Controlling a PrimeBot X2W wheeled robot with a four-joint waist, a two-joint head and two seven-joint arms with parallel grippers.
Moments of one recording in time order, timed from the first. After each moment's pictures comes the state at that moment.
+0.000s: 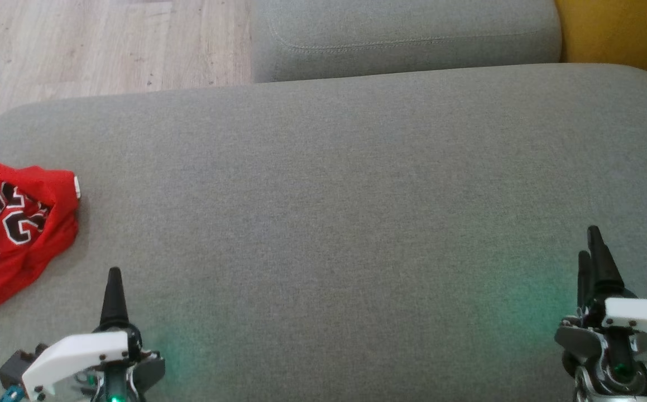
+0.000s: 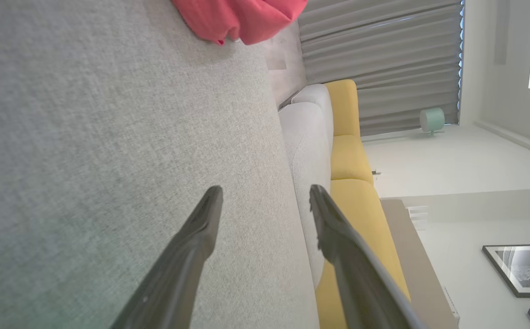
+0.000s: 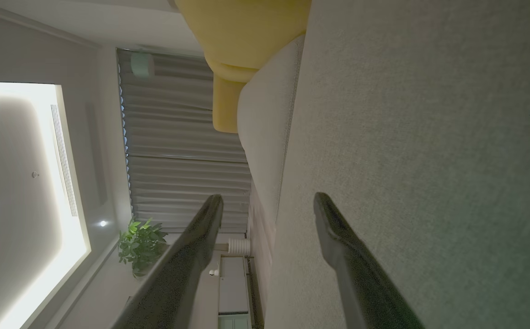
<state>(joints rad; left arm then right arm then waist) -0.10 0.05 0.02 0.39 -1.44 -0.12 0.05 -0.09 -0.07 -0.08 0.36 1.51 0.13 0.05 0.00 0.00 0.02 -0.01</state>
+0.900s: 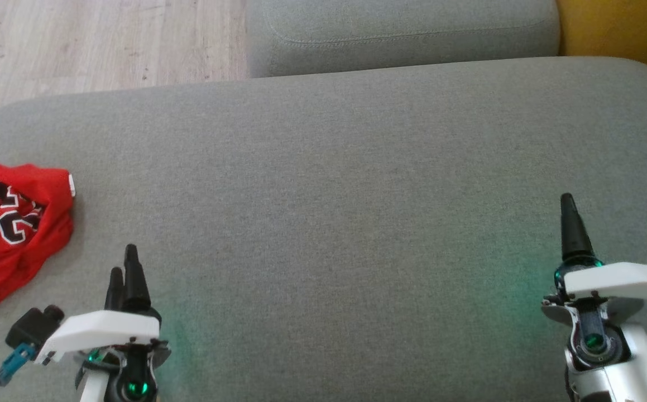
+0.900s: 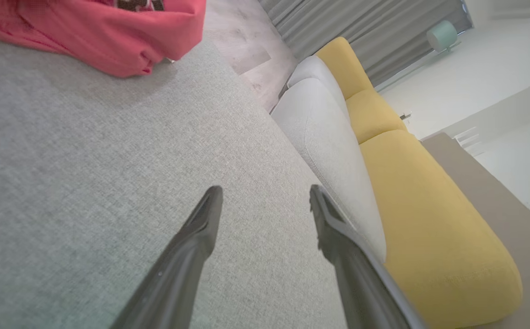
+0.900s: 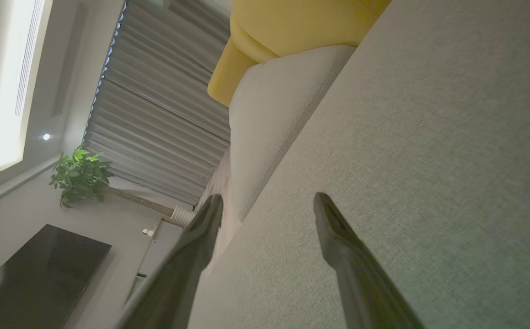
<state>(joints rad) -0.17 0.07 -0.03 0.45 -1.06 -0.12 -0.03 -0.19 -0.10 0.00 0.43 1.13 0.13 -0.03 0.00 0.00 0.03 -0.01</state>
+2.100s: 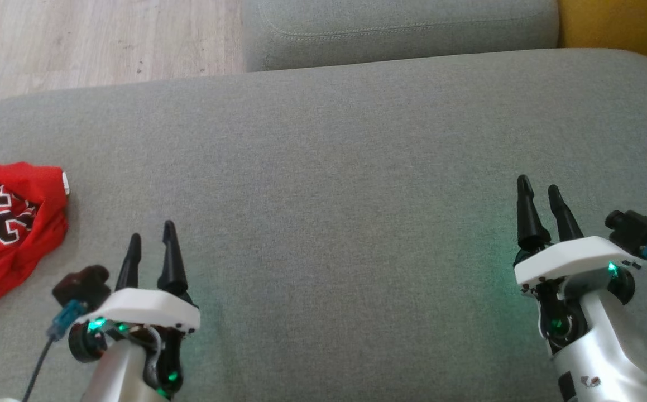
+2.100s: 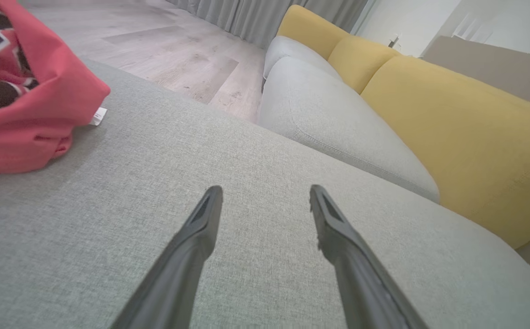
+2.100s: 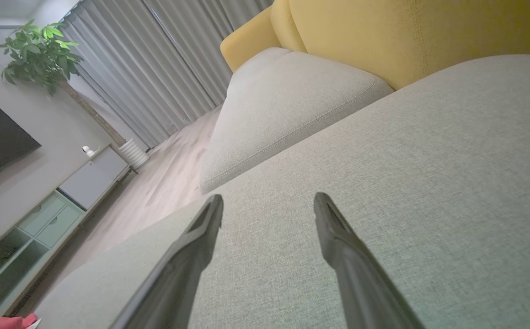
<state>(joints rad) -0.26 0.05 -0.09 0.56 -0.57 -0.10 -0.13 -0.32 -0.10 0.08 0.57 0.63 0.13 -0.13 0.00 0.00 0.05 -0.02</state>
